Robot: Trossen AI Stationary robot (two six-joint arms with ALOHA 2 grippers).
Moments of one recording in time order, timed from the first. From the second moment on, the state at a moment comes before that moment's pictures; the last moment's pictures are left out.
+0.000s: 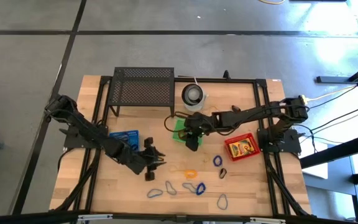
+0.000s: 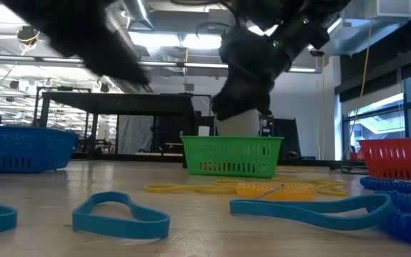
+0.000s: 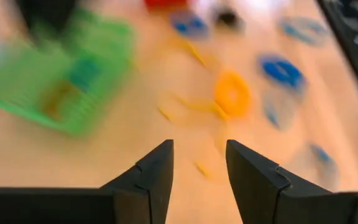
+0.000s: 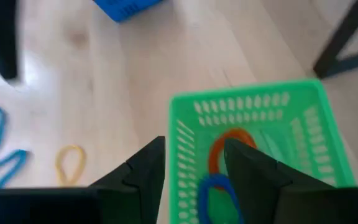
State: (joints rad) left arm -0.54 1.48 0.73 0.05 -0.49 -0.44; right arm 0.05 1.71 1.04 -0.13 0.00 0.36
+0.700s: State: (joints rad) left arm -0.66 1.67 0.73 0.28 -0.13 -0.59; right arm 0.07 1.71 1.05 -0.13 0.00 0.33
